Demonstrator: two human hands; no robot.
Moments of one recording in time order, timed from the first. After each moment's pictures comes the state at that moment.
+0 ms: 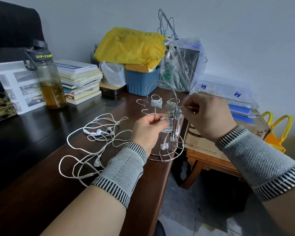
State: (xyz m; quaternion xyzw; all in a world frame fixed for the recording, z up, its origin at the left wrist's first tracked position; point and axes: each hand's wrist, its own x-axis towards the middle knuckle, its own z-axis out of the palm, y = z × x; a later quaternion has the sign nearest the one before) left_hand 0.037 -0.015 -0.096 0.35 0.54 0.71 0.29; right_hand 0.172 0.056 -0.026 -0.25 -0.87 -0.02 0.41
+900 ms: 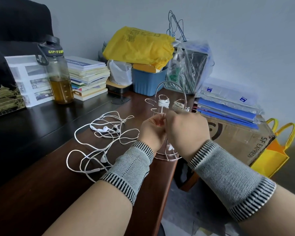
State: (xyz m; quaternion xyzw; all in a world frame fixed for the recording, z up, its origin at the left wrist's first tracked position) left_hand 0.035 -0.010 -0.100 0.33 0.47 0.74 0.34; right_hand 0.128 -0.001 -0.046 -0.29 -0.89 -0.21 0.30
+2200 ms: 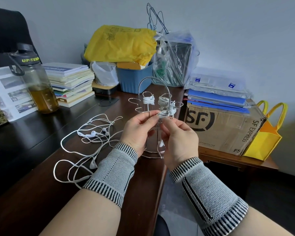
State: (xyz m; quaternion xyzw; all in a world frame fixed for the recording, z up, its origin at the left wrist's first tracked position) left_hand 0.033 -0.025 -0.096 0.33 0.47 0.72 0.38; right_hand 0.130 -0.013 -0.079 -0.31 -0.32 0.71 0.54
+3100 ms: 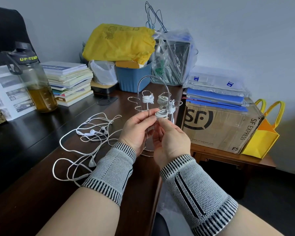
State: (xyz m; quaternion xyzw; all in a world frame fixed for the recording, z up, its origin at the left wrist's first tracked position) left_hand 0.030 -0.026 -0.099 0.34 0.42 0.72 0.43; right_hand 0.119 -0.023 -0.078 -0.34 -0.21 0.77 0.51
